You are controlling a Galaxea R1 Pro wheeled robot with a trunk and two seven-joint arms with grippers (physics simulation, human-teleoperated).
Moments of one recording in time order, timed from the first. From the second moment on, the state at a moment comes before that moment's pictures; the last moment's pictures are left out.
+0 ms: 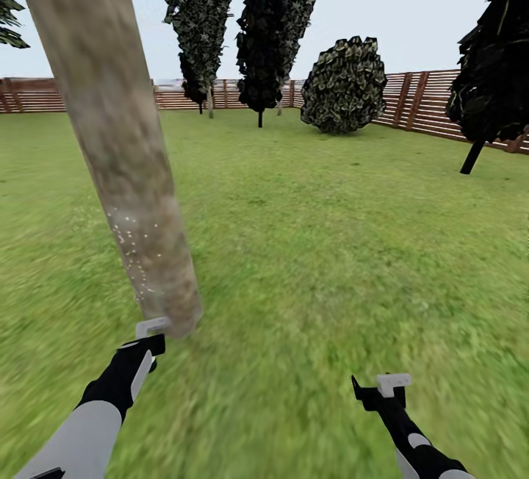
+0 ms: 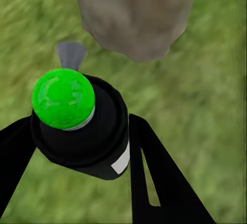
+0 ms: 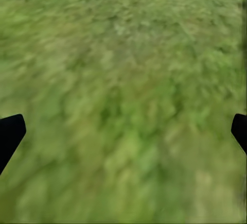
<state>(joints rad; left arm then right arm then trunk) -0.68 0.01 0.33 -0.60 -0.13 0.32 0.14 -0.55 -0.09 -0.30 -0.17 0.31 -0.53 0.08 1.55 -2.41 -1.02</state>
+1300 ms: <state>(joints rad) -0.68 0.01 0.33 -0.60 -0.12 0.32 0.14 -0.55 -0.09 -0.30 -0.17 0.31 -0.53 0.08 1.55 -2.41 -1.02</state>
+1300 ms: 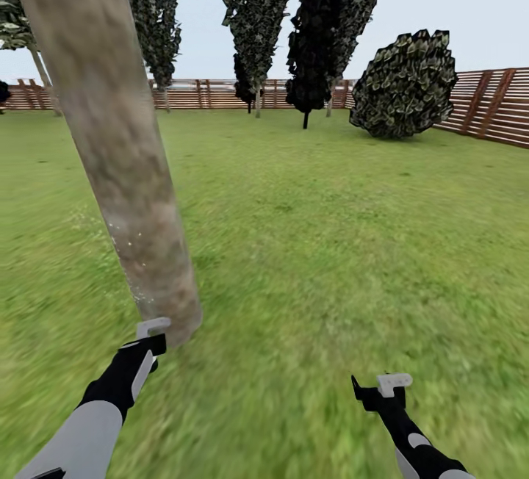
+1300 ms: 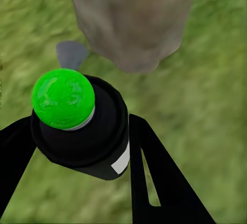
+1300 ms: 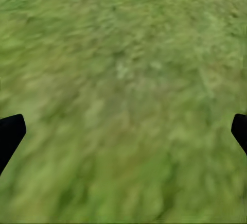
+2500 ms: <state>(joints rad) -0.68 0.00 0.33 -0.60 -0.12 0.32 0.14 -0.55 -0.09 -0.30 -0.17 0.31 -0.53 0.08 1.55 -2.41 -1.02</state>
